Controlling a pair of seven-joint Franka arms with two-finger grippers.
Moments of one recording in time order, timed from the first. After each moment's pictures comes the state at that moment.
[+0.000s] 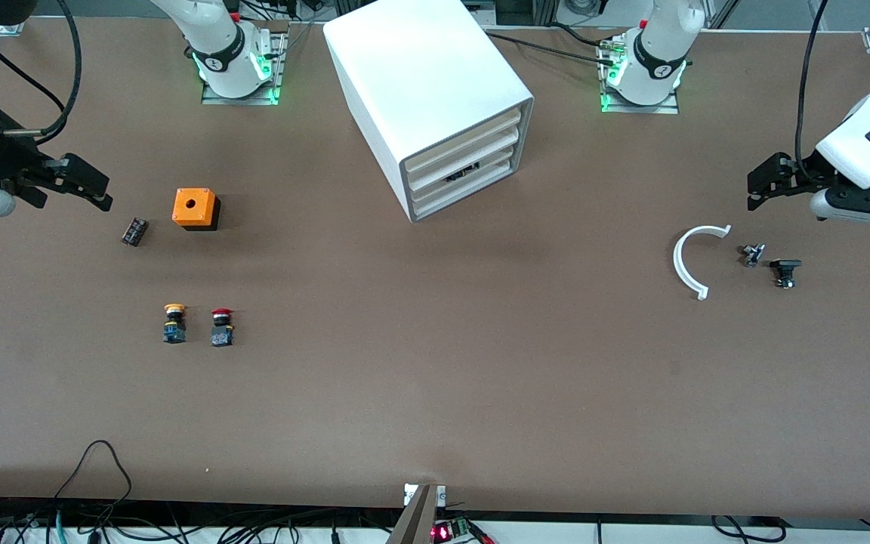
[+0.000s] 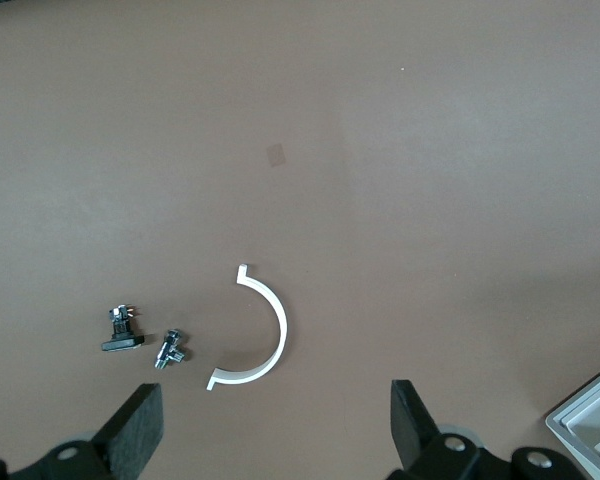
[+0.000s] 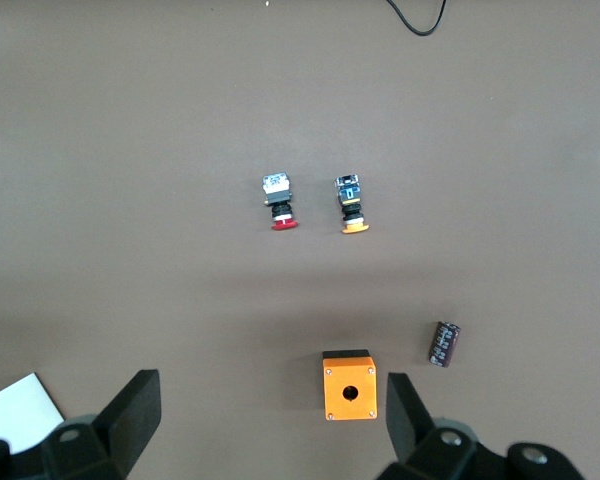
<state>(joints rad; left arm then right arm) 0.00 0.00 -0.05 -1.67 0.02 1.70 0.10 0.02 0.03 0.05 -1.60 0.00 1.68 0.12</state>
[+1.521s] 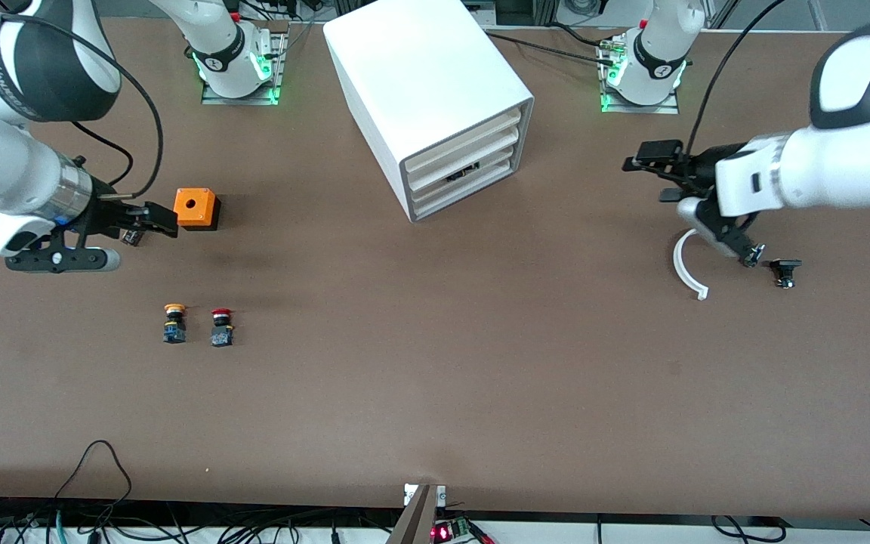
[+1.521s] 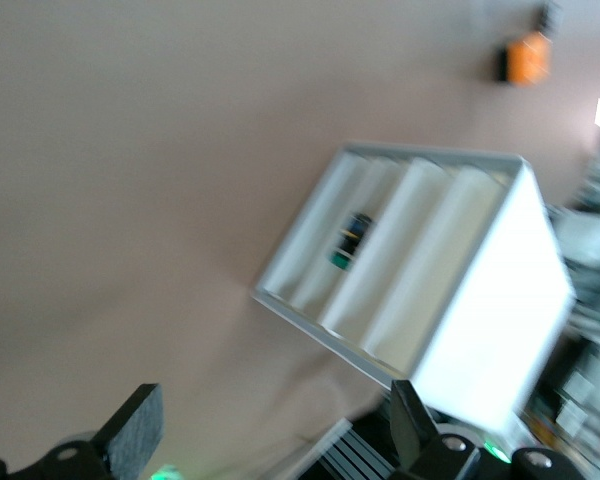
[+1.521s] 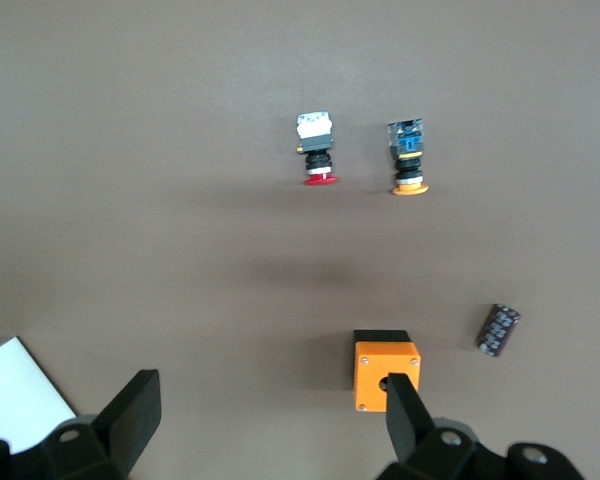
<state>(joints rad) -0.03 0.22 -0.08 -1.64 -0.61 1.38 0.36 0.09 0.20 0.06 -1.61 0.01 1.68 0.16</state>
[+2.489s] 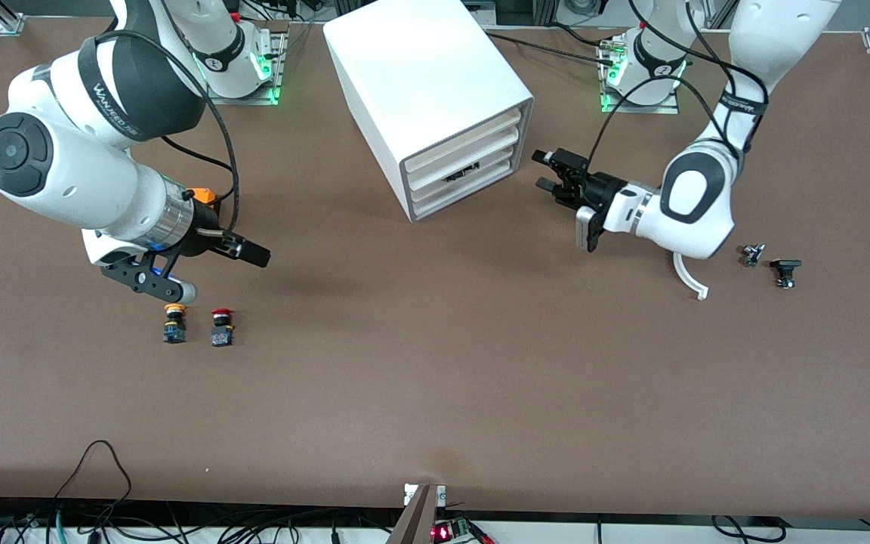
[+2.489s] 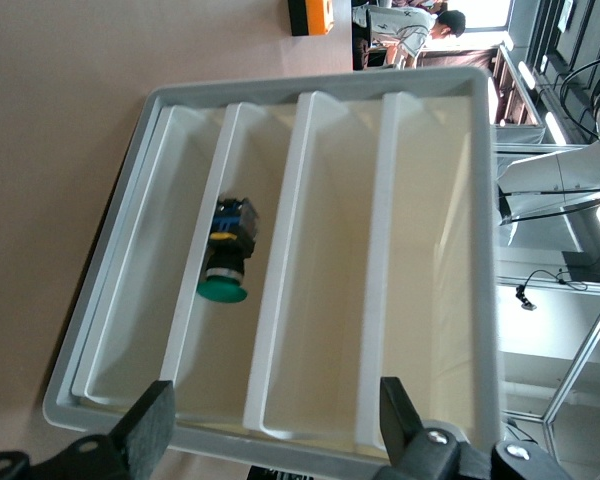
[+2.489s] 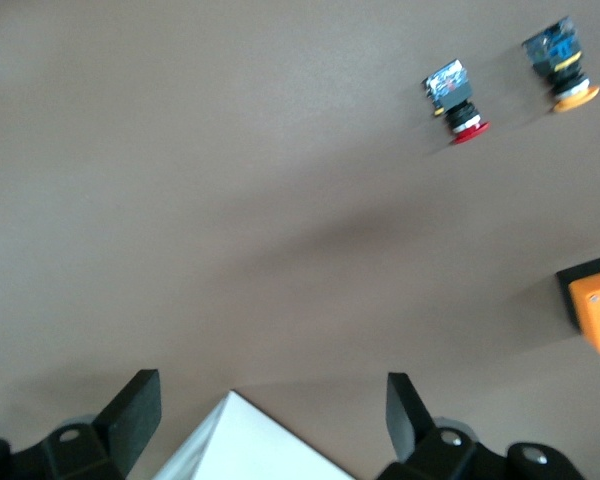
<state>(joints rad) -0.05 0.37 -0.16 -2.20 -1.09 1.63 0.96 0.25 0.37 0.06 -1.38 0.17 1.70 0.72</state>
